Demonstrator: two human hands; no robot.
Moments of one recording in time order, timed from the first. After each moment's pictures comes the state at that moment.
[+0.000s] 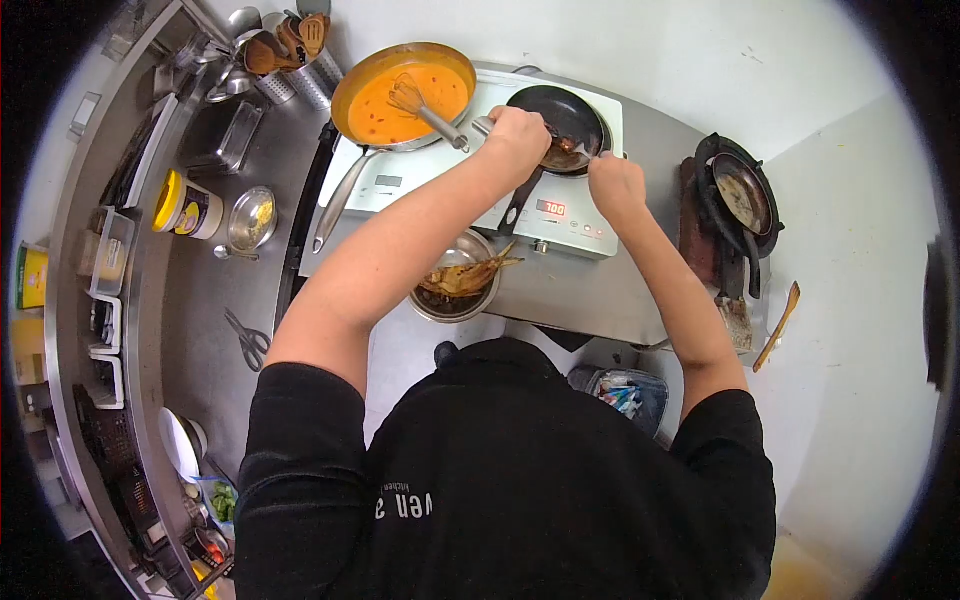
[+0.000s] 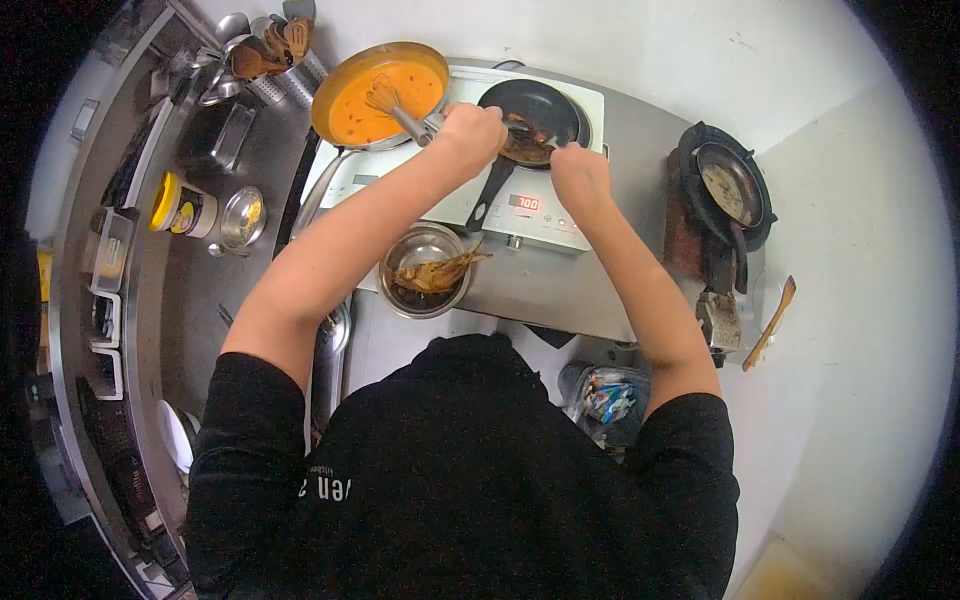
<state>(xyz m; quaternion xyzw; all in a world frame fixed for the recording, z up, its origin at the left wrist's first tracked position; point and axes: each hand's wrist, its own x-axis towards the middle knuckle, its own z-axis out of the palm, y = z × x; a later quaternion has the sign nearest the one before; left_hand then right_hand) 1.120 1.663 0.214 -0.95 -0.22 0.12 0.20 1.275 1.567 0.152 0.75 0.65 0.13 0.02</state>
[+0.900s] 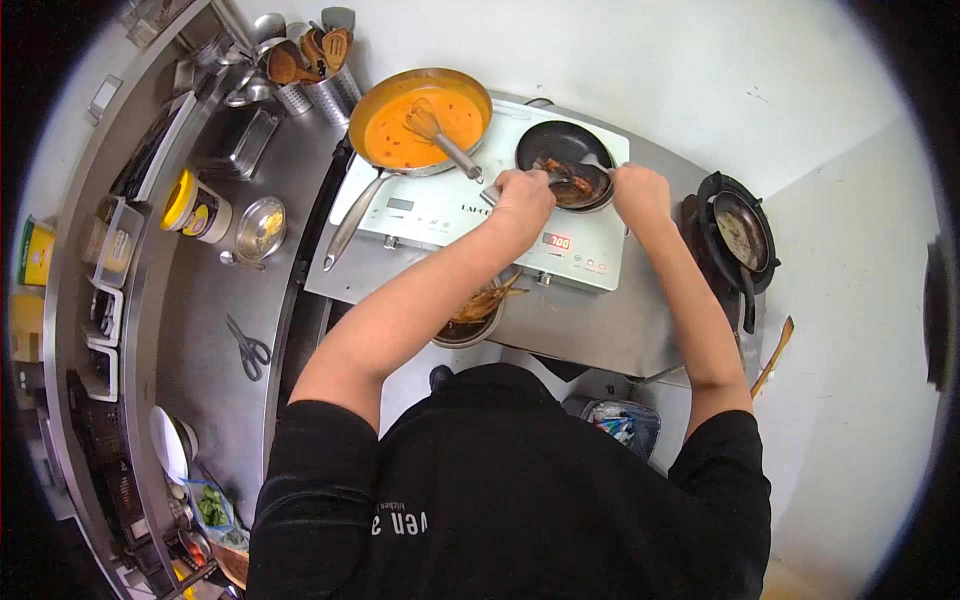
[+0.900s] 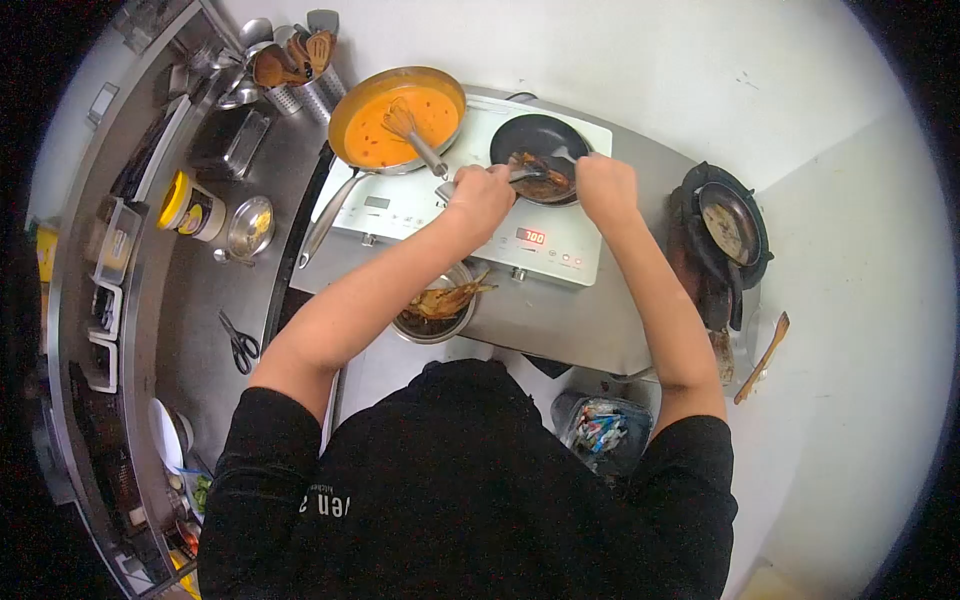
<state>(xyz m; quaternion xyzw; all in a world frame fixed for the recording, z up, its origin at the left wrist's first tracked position) 1.103 1.635 0.189 -0.94 -0.26 0.10 0.21 1.296 1.586 0.193 0.74 0.66 0.16 0.00</state>
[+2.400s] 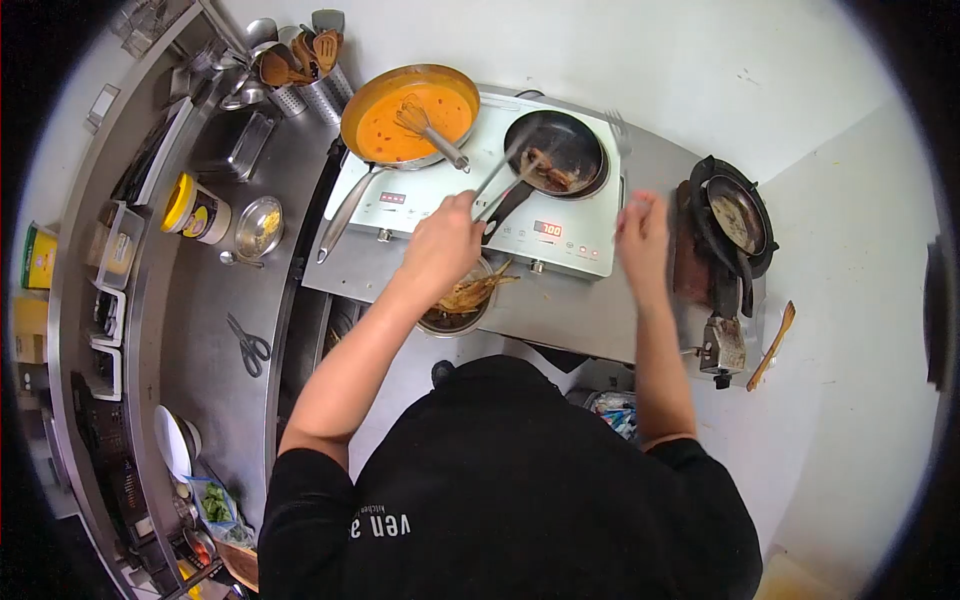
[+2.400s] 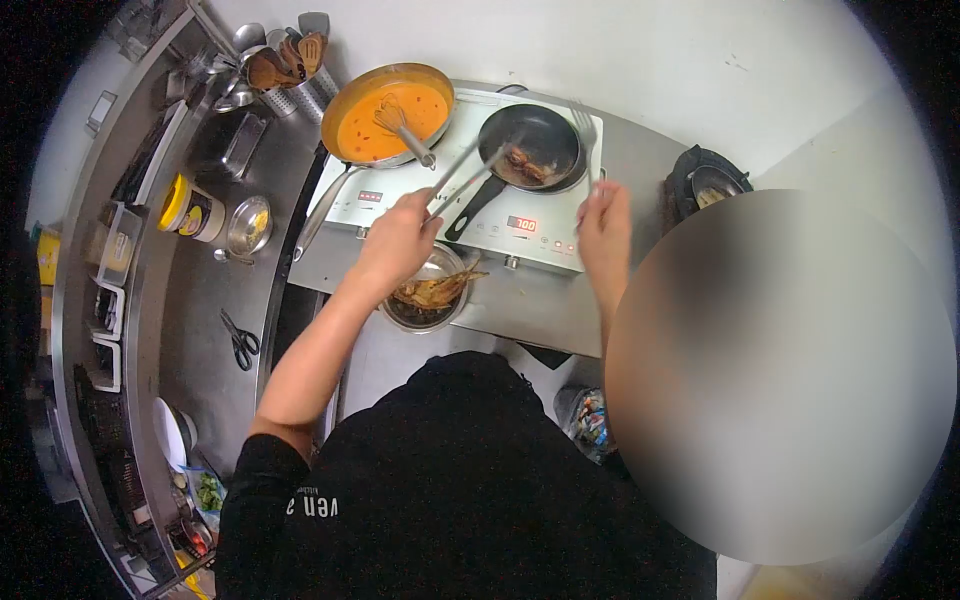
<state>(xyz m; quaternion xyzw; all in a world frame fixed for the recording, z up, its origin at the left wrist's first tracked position) 1.004 1.595 0.187 -0.89 -0.38 -0.24 -0.11 1.261 1.497 0.167 0.65 0.42 -0.18 -0.61</state>
